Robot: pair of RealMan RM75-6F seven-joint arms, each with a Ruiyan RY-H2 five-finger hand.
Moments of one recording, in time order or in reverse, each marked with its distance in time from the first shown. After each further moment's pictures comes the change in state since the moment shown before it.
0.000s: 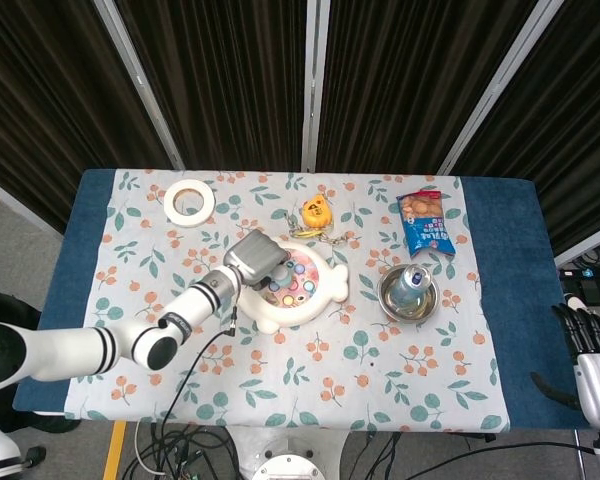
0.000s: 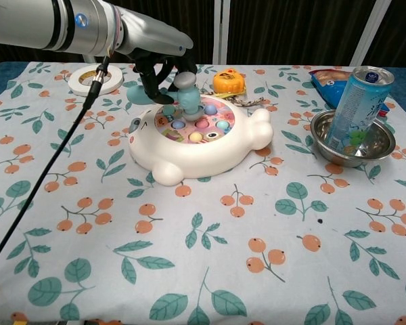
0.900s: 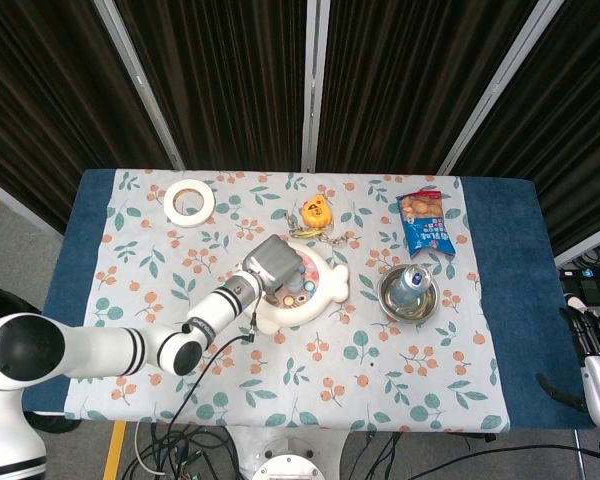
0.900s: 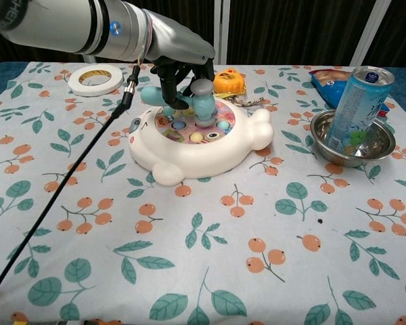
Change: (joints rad) left arm -0.137 -0.035 0.057 -0.034 -0.186 0.062 0.146; right arm -0.009 -0.004 0.001 0.031 0.008 0.002 0.040
